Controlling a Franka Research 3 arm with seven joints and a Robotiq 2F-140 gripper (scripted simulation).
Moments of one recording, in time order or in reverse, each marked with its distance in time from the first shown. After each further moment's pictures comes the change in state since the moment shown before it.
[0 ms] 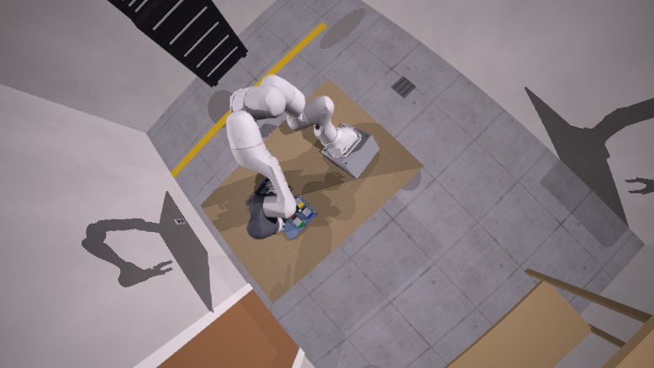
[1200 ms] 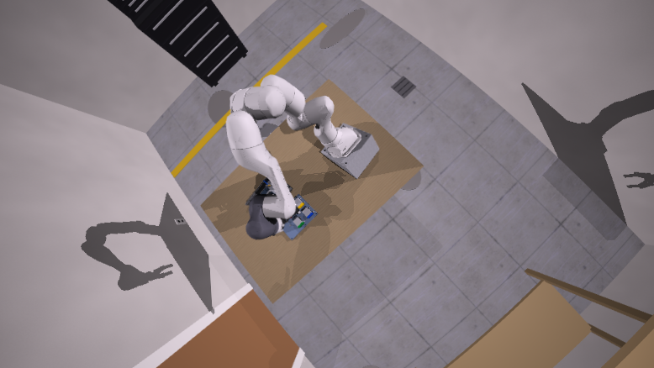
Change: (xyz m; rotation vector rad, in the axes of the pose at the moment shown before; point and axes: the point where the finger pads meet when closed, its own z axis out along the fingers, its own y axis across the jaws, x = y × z) arm -0.006 -0.009 -0.004 0.022 -0.018 0.002
